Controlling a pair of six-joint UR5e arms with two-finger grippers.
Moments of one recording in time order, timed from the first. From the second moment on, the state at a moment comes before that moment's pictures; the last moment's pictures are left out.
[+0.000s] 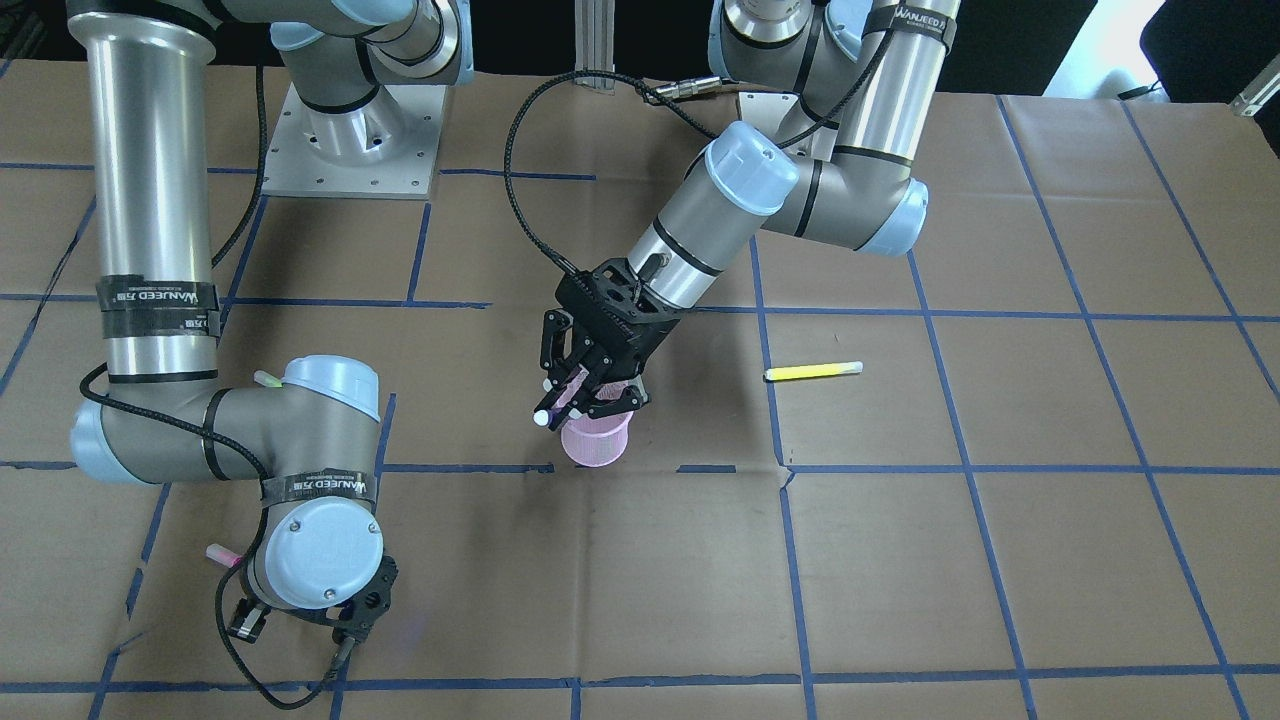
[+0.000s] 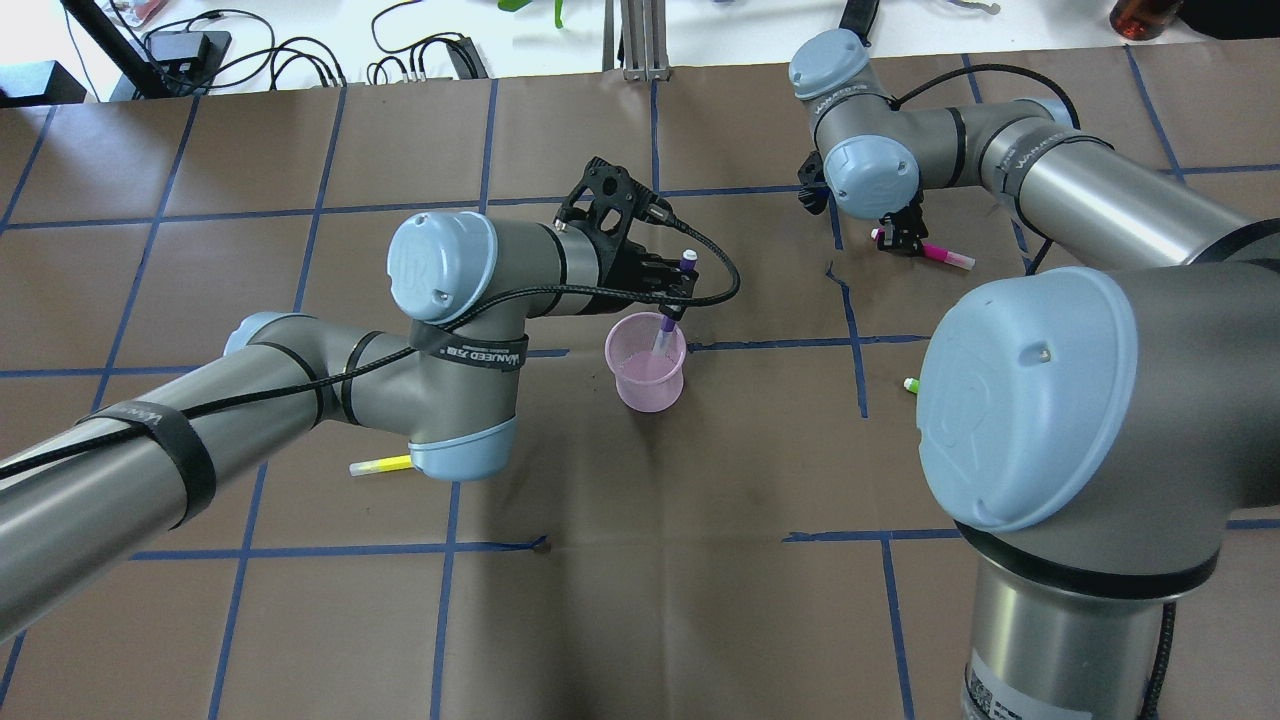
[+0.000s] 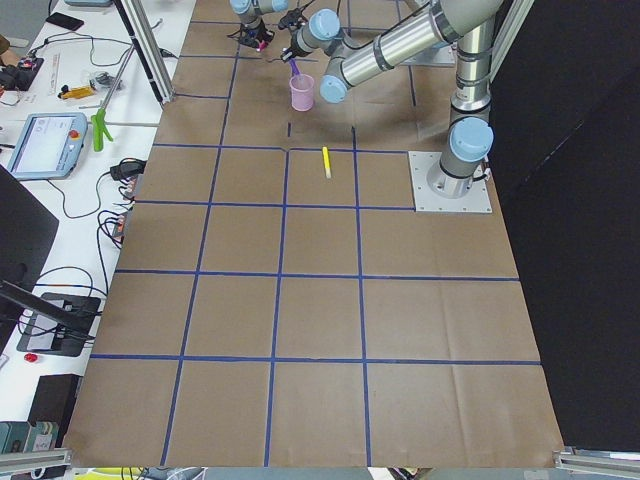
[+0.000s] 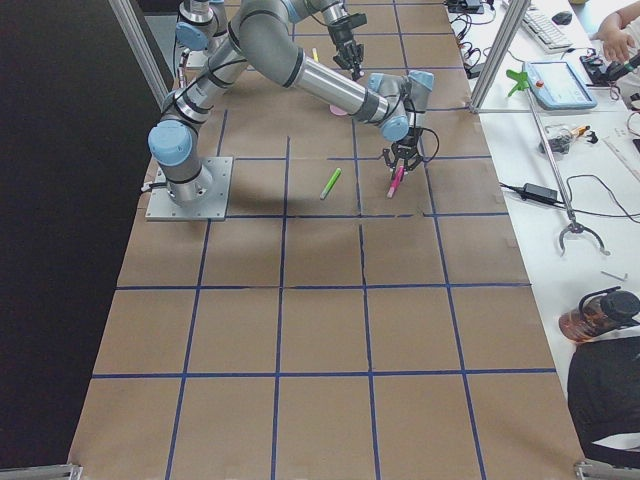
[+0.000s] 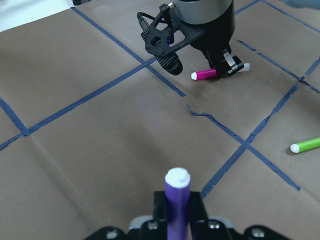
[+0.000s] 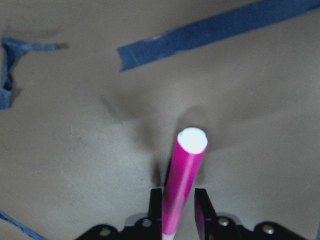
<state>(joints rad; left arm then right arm) -1.83 -1.92 -2.01 -0.14 1.11 0.34 1.62 -0.80 1.36 -1.96 -2.11 -1.15</state>
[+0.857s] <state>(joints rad) -1.84 -1.96 -2.01 -0.16 1.12 0.32 1.62 -0.80 1.35 -1.97 -2.11 -1.15</state>
